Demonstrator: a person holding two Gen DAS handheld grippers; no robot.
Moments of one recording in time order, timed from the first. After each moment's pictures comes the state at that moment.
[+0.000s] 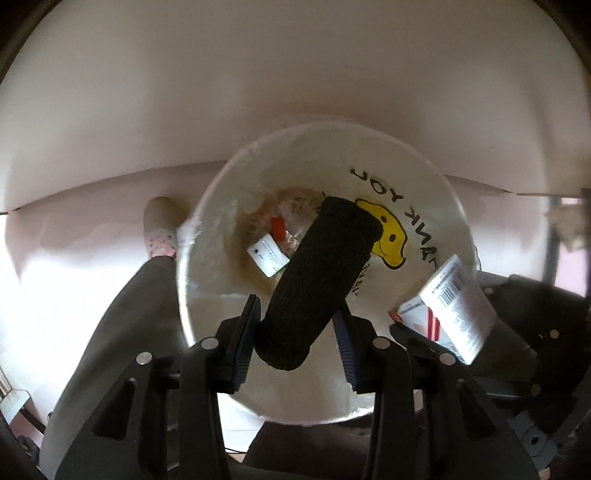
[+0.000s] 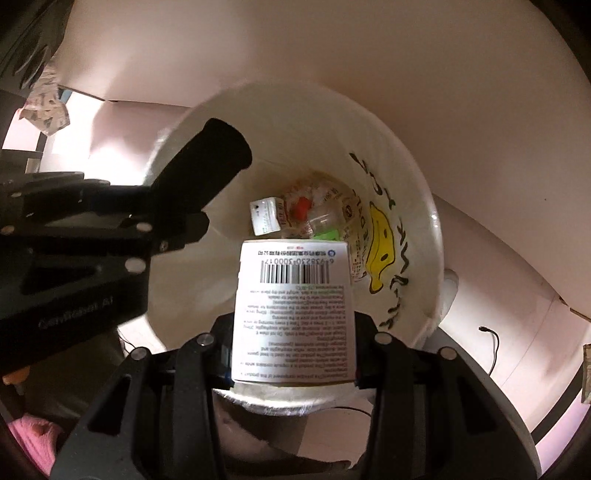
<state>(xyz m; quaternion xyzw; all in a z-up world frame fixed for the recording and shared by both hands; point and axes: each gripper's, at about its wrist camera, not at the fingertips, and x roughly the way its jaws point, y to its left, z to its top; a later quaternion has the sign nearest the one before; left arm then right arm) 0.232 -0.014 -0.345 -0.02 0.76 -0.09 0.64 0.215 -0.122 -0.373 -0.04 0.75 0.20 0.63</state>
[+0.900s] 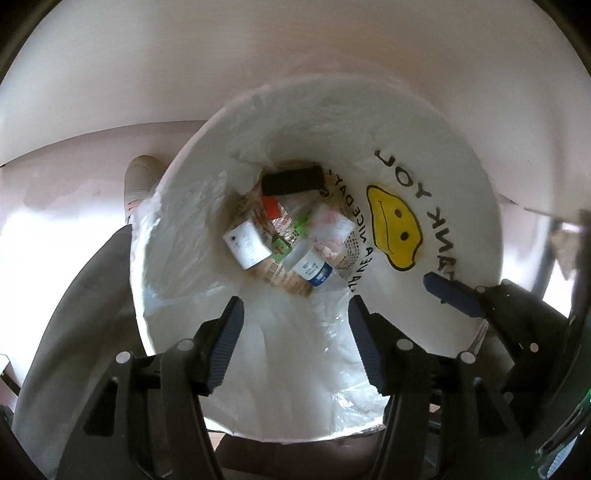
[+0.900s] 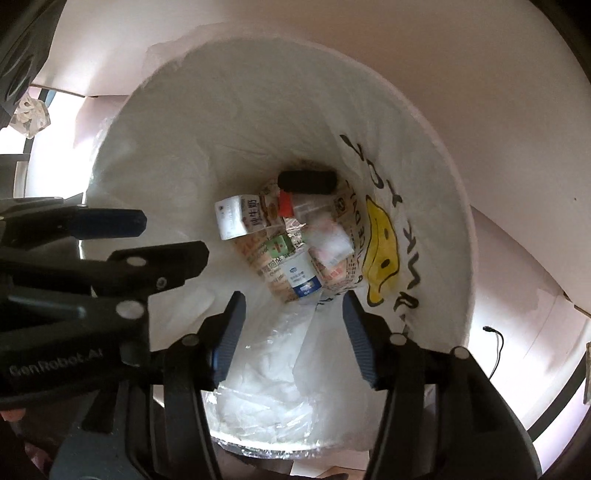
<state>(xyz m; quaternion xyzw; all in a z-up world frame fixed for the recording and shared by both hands) 0.238 -0.016 -0.387 -0.07 0.80 -0.07 0.59 0.224 -0.114 -0.417 -0.04 0.76 0.18 0.62</state>
